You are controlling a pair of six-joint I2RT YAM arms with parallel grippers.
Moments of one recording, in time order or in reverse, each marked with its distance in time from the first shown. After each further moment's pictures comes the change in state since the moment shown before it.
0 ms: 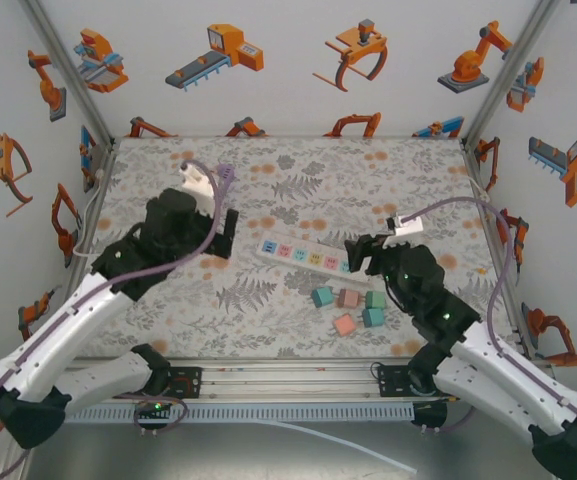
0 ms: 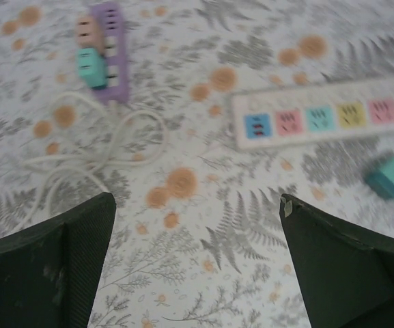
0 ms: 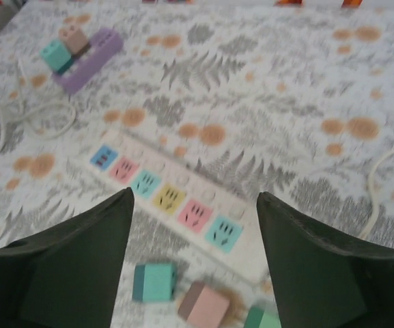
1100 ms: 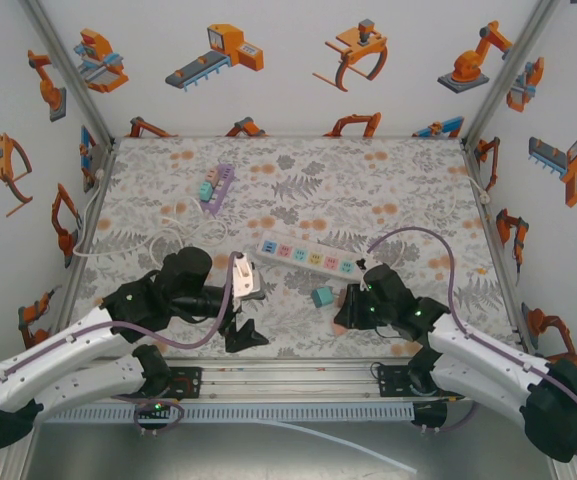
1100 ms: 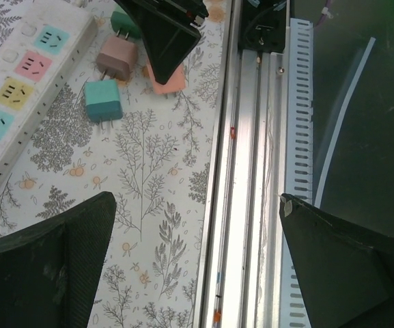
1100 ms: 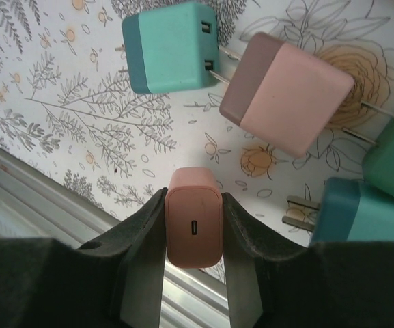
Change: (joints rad) left arm -0.332 -0.234 -0.360 0.132 0.797 0.280; right arm -0.002 0.163 -0.209 -0.297 -0.505 0.446
